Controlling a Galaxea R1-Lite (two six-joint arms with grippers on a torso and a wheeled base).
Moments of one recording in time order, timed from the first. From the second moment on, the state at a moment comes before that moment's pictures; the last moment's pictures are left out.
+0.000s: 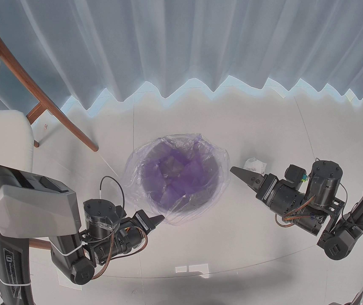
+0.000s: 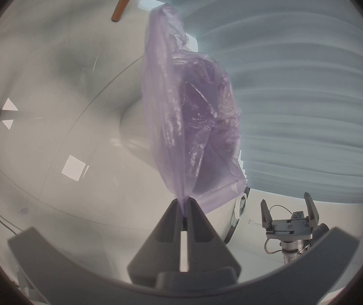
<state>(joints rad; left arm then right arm) -0.52 2.26 -0.43 -1.52 -0.18 -1.10 0.54 1.92 -0.47 -1.30 0.11 0.83</state>
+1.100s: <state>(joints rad) -0.50 2.42 -0.49 -1.54 -0.10 -1.02 0.52 1.95 -0.47 -1.33 0.11 0.82</state>
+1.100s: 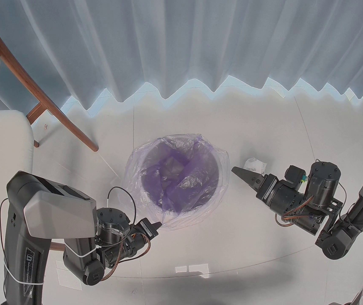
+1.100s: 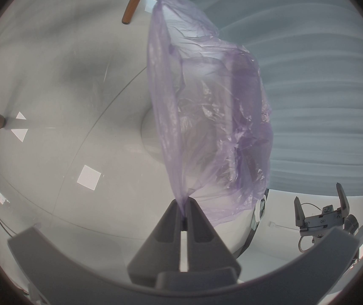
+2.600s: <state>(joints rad) -0.24 2.33 -0.48 -1.54 -0.26 -0.92 0.51 1.96 -0.46 -1.33 0.11 0.80</state>
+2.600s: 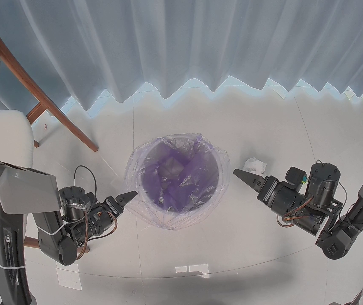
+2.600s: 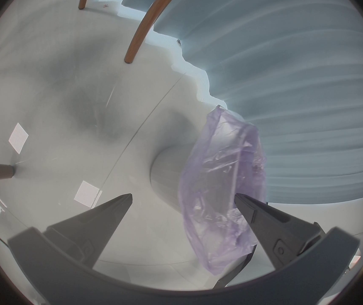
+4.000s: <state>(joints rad) -0.26 2.52 -0.64 -1.55 -0.11 -0.96 0.39 2.18 -0.47 -1.49 0.13 0.78</state>
